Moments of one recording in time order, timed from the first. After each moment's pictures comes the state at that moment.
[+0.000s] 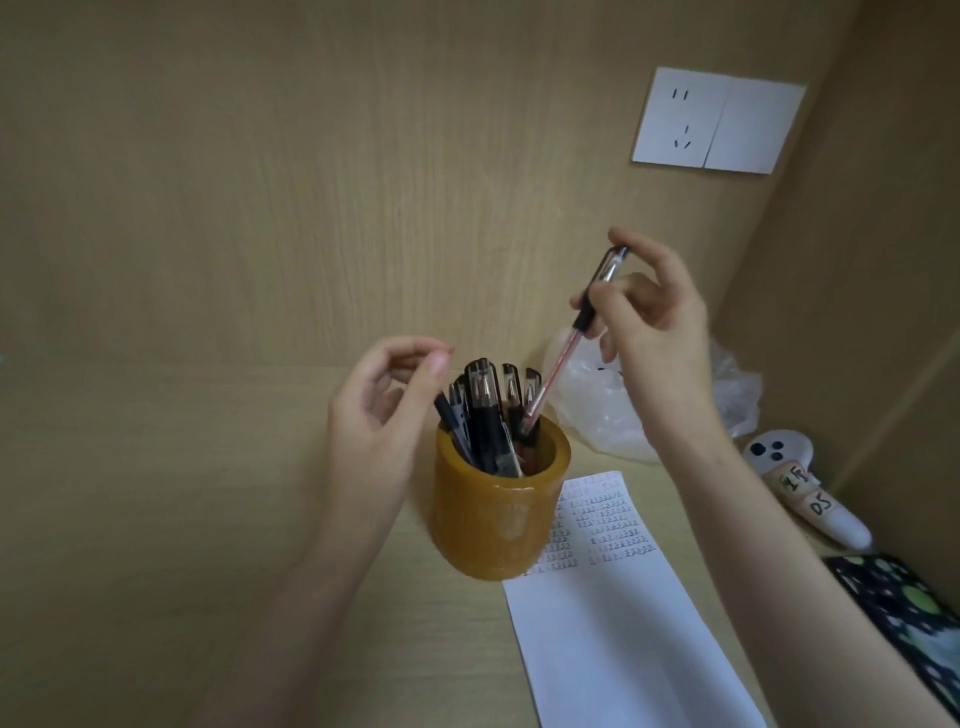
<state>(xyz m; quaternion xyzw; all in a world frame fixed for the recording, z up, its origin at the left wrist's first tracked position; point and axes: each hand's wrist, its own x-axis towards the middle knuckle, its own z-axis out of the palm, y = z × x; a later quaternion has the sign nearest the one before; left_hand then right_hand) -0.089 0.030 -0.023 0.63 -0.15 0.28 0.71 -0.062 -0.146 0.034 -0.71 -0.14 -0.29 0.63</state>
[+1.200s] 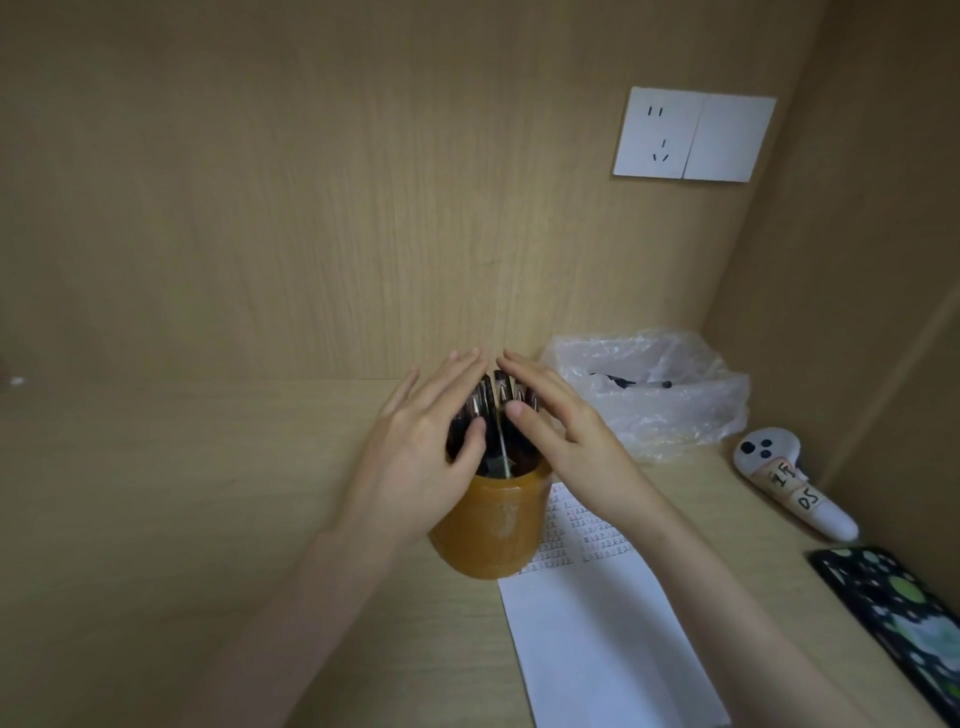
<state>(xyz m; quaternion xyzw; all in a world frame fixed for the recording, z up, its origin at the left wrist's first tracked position) -0.076 0.024 -0.037 0.88 -0.24 0.29 0.29 -0.069 -0.146 -0.028 -0.83 -0.23 -0.08 0.49</state>
